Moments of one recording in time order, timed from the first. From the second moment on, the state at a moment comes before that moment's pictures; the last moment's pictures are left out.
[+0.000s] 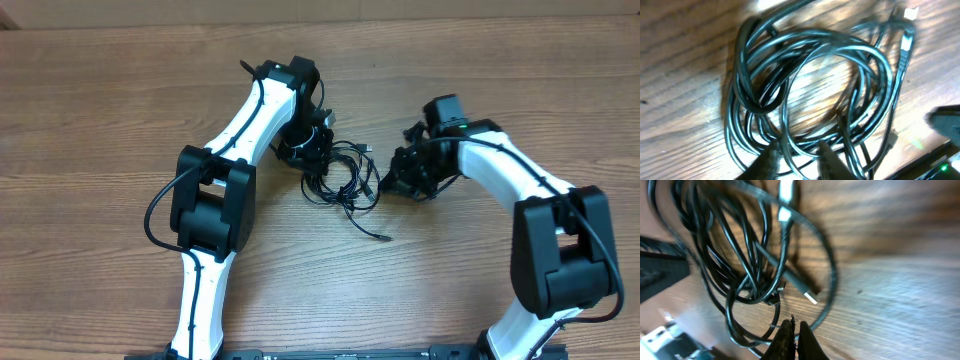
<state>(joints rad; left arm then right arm) -0.37 2.34 1.95 -1.30 0.41 -0.10 0.21 1.88 1.19 -0.75 -0.58 0.48</state>
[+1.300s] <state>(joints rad) -0.42 2.34 1.98 -1.60 0.39 -0.09 0.33 1.85 1.39 -0.90 -0.04 0.53</state>
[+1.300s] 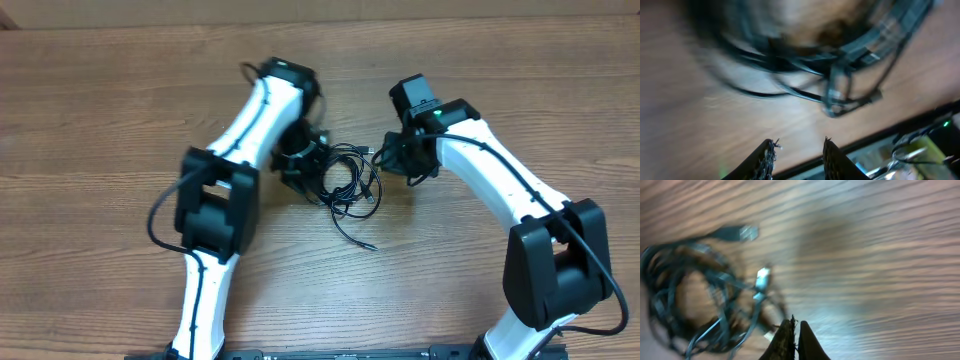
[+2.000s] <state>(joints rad) -0.65 2.31 1.78 -1.47 0.02 -0.39 0.19 1.85 1.39 -0.90 -0.07 0.47</state>
